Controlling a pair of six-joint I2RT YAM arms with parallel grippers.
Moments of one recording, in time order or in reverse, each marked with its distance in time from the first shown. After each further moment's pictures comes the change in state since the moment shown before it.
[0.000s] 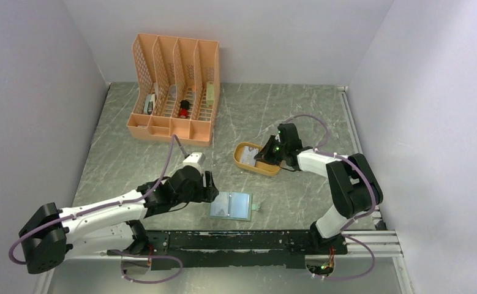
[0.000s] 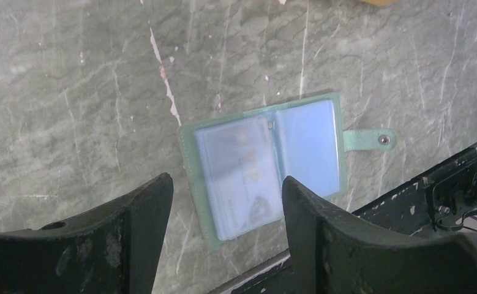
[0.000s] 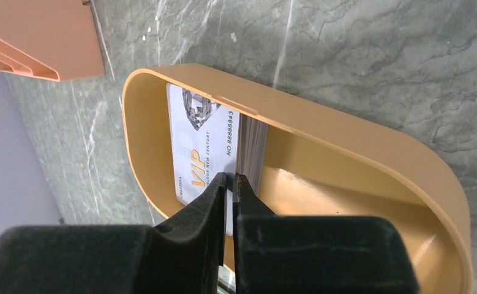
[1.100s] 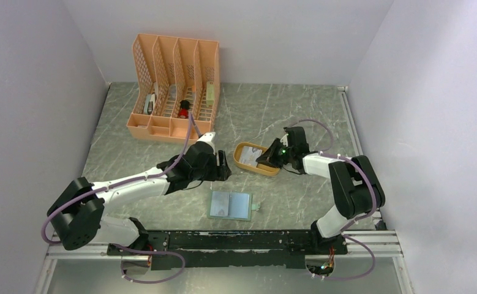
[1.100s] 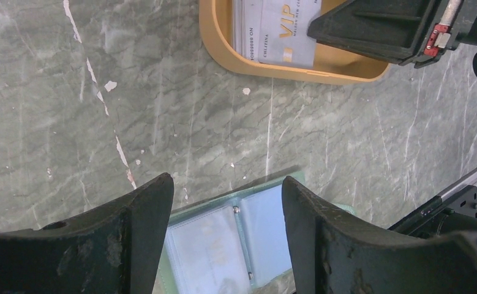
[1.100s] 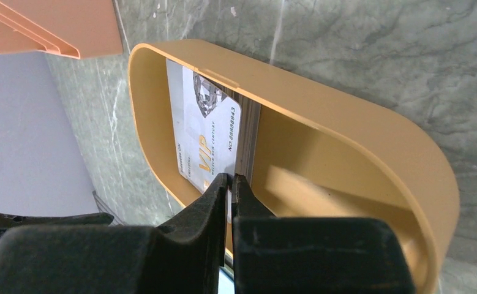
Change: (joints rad) left arm 0.132 0.331 0.235 0.136 0.117 0.091; right arm -0.075 -0.013 -0.076 0.088 -0.180 0.012
